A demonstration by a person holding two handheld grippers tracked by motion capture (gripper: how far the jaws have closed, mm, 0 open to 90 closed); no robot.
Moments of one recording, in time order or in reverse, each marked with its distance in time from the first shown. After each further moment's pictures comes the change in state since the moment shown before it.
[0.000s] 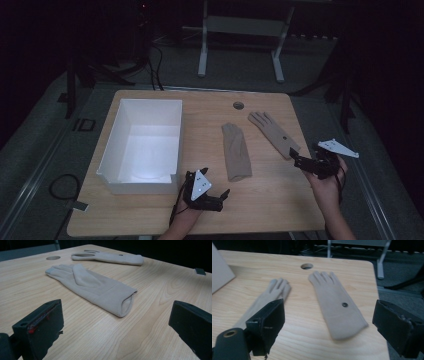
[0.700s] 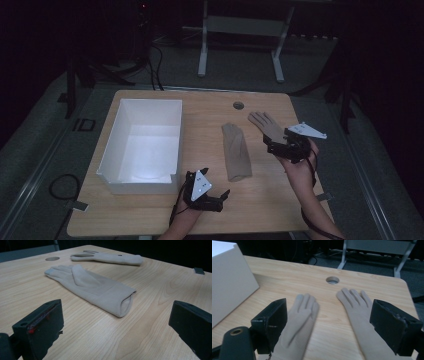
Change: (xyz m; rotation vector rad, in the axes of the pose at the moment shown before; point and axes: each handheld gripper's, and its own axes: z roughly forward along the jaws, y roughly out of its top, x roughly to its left) left arm 0.000 0.000 0.000 -0.003 -0.004 0.009; right arm 0.065 0.039 0.040 -0.012 0.080 -0.047
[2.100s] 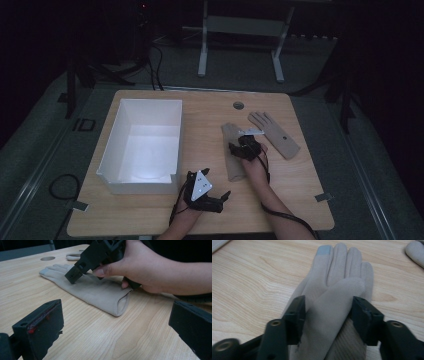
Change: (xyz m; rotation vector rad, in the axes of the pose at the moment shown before) left arm 0.000 0.000 0.000 0.006 -0.027 0.007; right arm 0.054 -0.061 0.145 0.254 0.038 -0.039
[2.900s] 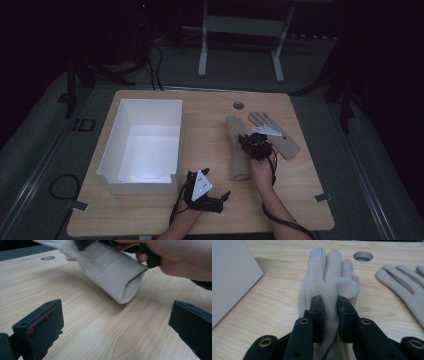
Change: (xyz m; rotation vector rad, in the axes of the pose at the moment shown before) left arm -0.001 0.000 0.000 0.003 0.003 0.002; right arm 0.001 0.015 -0.064 -0.145 -0.003 0.113
